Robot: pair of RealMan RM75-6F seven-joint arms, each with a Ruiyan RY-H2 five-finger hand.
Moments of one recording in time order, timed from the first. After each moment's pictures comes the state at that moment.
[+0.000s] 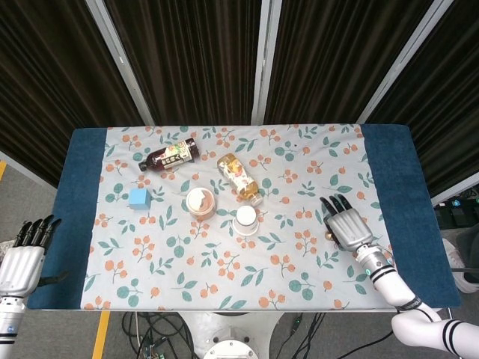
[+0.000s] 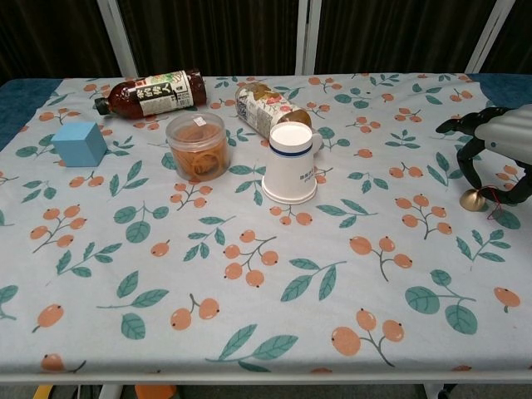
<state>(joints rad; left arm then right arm) -0.09 -1.16 -0.01 -1.55 1.48 1.42 0.05 0.58 -1.33 0.04 -1.47 -1.28 0.92 -0.43</state>
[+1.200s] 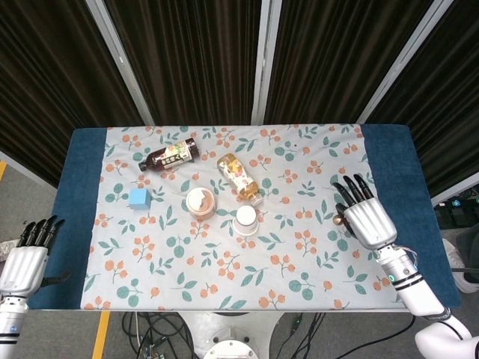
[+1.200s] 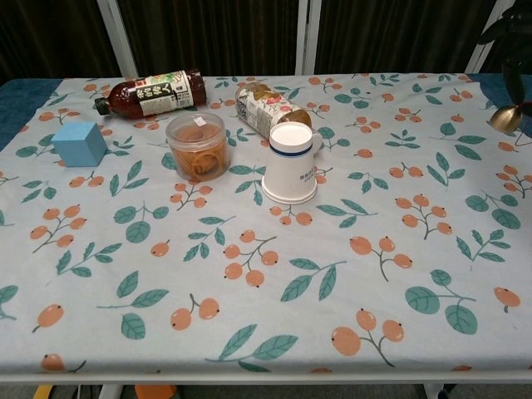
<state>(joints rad) -0.10 -1.16 0.00 -1.56 1.48 1.42 0.06 0.49 -1.17 0.08 -1.60 -1.52 1.22 -0.38</state>
